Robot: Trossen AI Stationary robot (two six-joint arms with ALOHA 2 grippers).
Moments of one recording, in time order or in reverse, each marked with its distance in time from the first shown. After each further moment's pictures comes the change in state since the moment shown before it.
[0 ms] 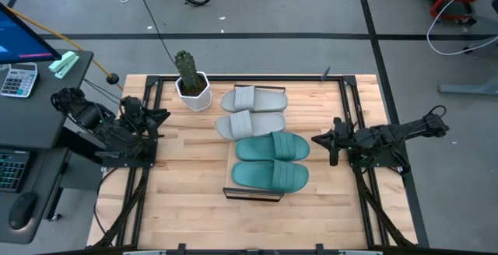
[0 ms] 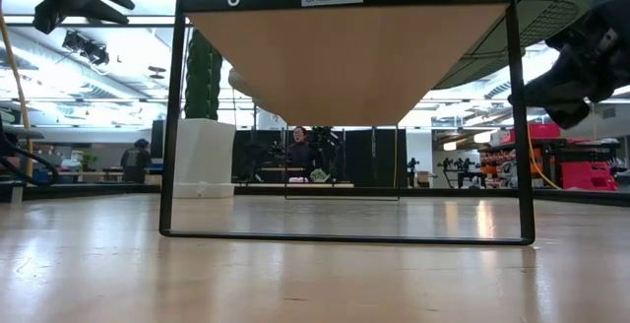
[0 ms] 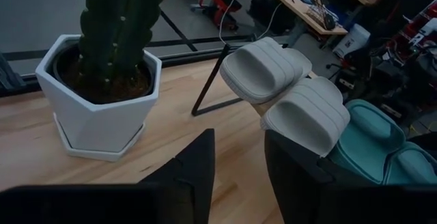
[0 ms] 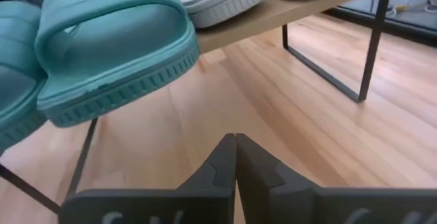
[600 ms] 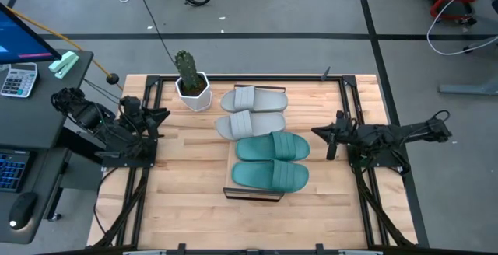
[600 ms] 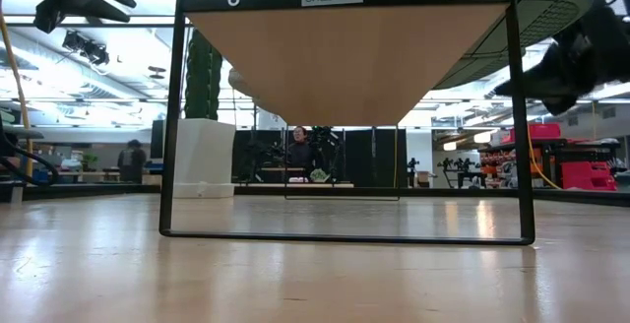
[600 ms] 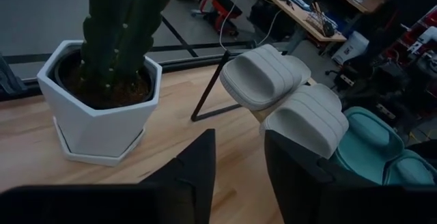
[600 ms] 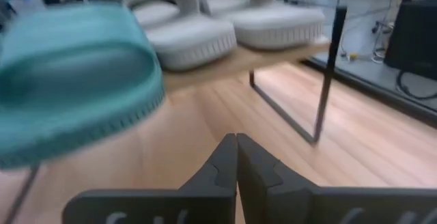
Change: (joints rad) left arm 0.000 0.000 0.000 0.011 -0.023 0.000; right arm -0.083 -0.001 -0.002 0.097 0.059 -0.178
